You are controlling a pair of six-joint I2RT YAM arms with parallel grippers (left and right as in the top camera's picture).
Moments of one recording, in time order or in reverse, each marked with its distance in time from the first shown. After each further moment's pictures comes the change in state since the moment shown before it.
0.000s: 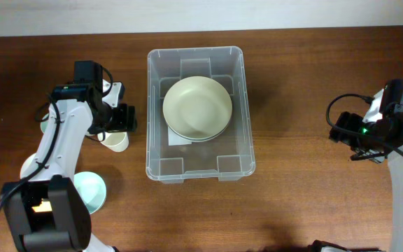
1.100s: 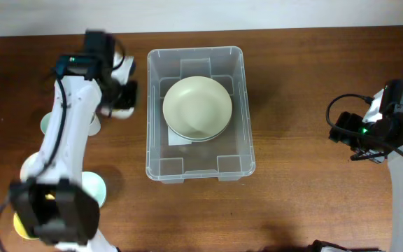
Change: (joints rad) left arm -0.116 0.073 0.376 -0.230 -0.034 0.000; right arm 0.000 0.000 -0.002 0.001 0.000 0.000
